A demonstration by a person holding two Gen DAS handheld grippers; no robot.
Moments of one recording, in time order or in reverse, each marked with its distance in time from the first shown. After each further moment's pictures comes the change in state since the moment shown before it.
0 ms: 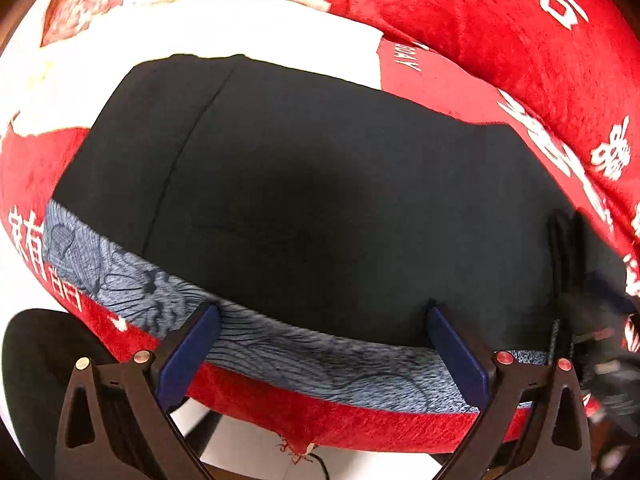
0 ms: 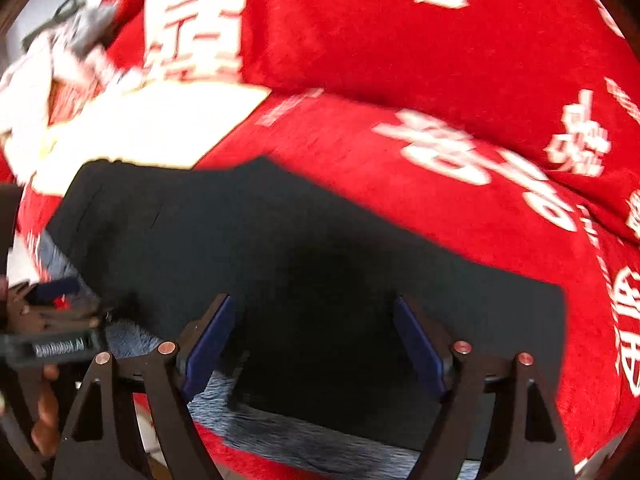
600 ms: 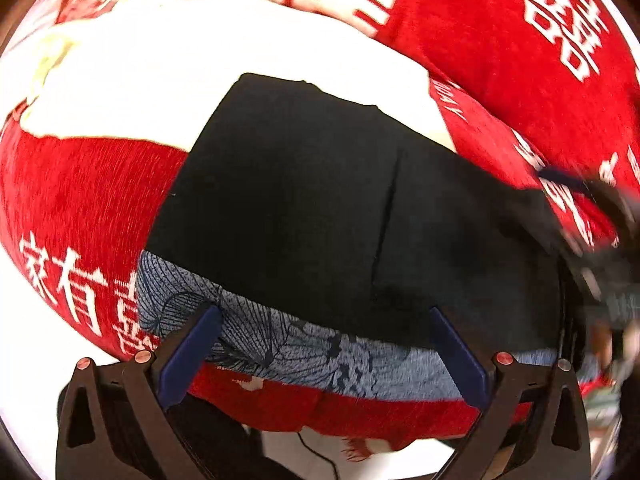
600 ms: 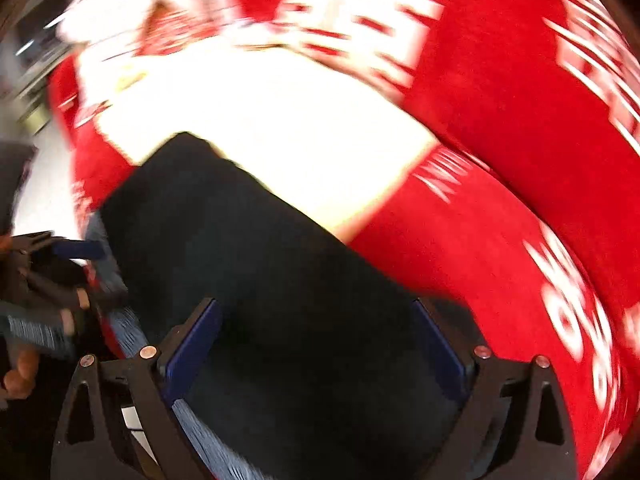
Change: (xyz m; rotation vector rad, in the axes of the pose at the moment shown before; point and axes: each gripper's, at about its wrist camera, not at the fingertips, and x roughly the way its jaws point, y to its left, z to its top) left arm -0.021 0.110 0.033 0.019 -0.011 -0.099; right arm 0.033 0.138 0.116 -0.443 -0.032 0.245
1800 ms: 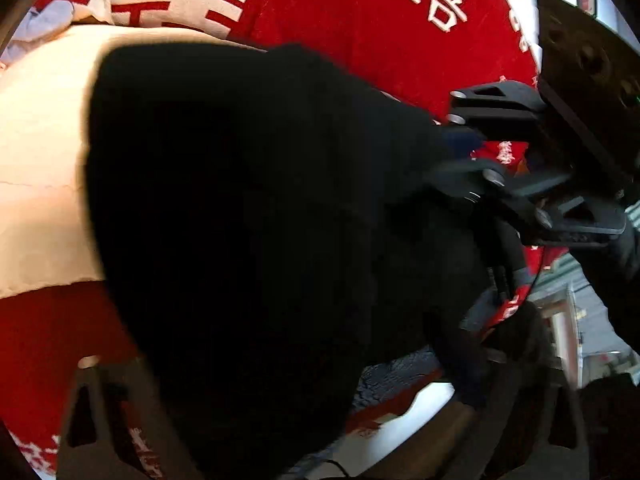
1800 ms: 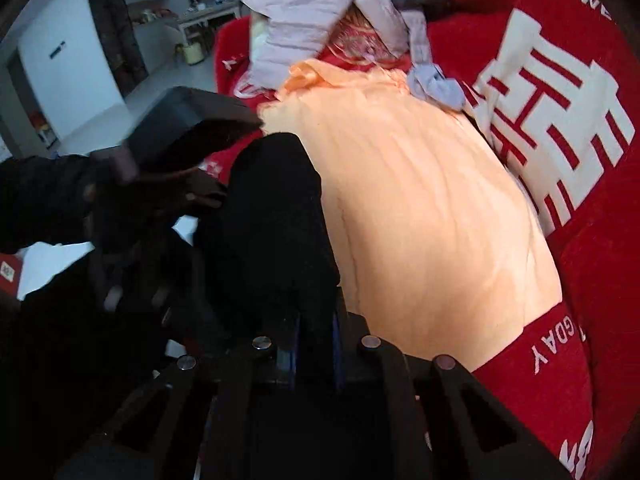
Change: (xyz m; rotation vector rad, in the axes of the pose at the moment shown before) left arm 0.001 0.032 0.052 0.344 0.086 -0.440; right arm -0.009 0.049 0.047 -0.347 -0.053 0.314
